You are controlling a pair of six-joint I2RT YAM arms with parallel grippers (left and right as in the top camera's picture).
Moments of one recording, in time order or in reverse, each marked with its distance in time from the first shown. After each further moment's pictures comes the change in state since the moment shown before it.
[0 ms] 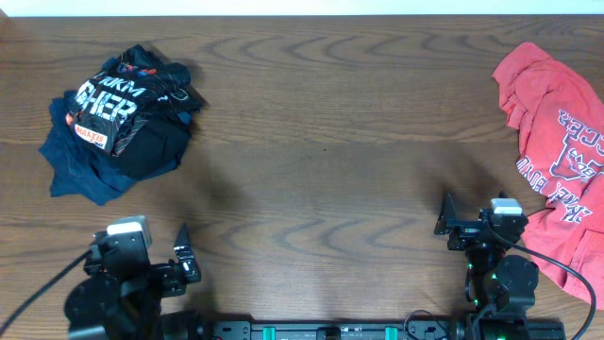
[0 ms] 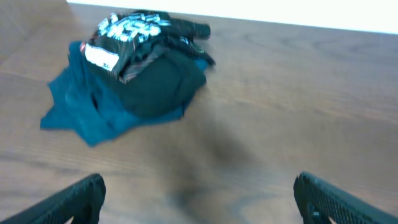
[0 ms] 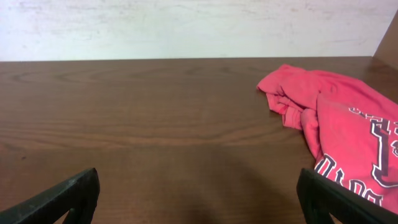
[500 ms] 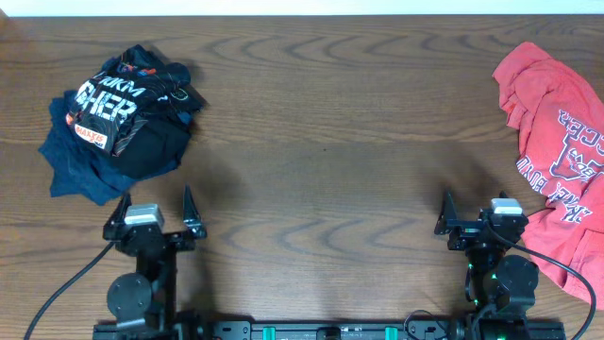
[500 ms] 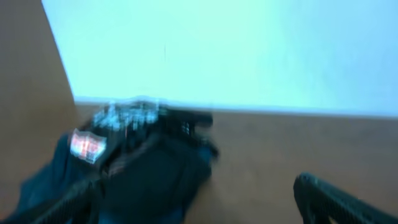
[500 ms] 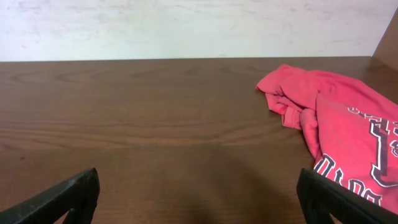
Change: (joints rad) left arm 0.000 -0.243 -0.619 0.861 0.004 -0.001; right arm 0.000 0.000 -0.001 0.001 0.003 0.000
